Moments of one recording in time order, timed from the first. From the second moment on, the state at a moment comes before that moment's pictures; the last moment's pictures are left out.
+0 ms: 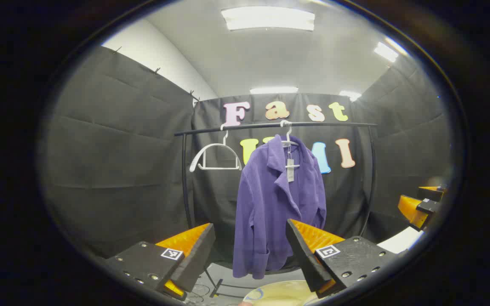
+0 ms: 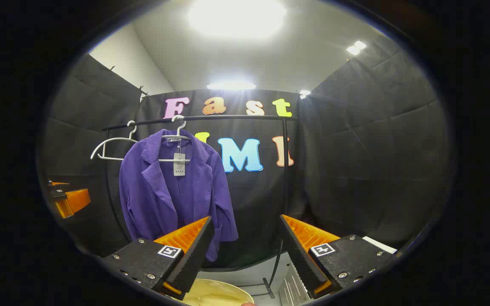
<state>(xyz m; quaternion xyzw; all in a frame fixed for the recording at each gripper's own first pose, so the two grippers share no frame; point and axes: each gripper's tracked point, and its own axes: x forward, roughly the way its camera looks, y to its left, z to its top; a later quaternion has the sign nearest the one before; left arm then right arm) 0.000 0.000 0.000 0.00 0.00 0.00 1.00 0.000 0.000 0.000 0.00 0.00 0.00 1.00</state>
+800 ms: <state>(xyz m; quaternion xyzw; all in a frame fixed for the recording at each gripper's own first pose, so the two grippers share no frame) -0.001 0.007 0.003 0.00 0.00 0.00 1.00 0.002 0.004 0.003 0.01 0.00 0.00 1.00</state>
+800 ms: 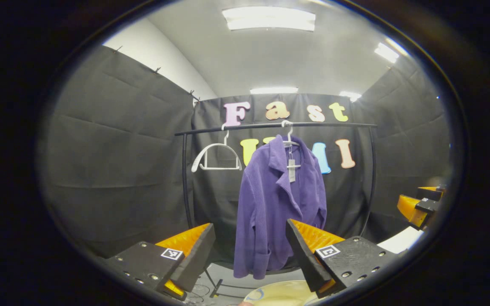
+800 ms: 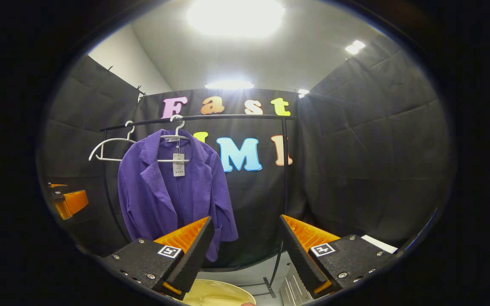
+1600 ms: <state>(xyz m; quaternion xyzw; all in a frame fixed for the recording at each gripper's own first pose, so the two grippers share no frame) 0.079 -0.036 0.057 0.00 -0.02 0.00 1.00 0.109 0.033 0.070 0.02 -0.05 0.07 1.00</state>
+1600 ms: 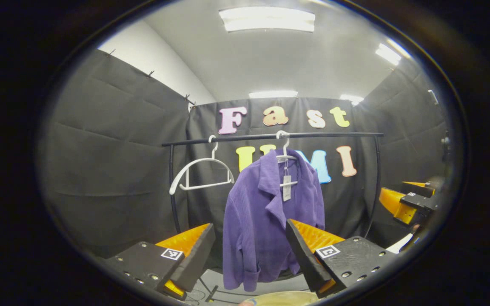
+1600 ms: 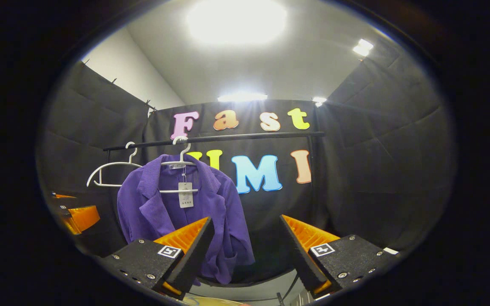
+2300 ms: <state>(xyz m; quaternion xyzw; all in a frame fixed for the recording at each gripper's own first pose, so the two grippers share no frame) 0.179 -0.077 0.075 0.00 -0.02 0.05 1.00 0.223 0.083 0.096 0.05 -0.06 0.16 0.98</state>
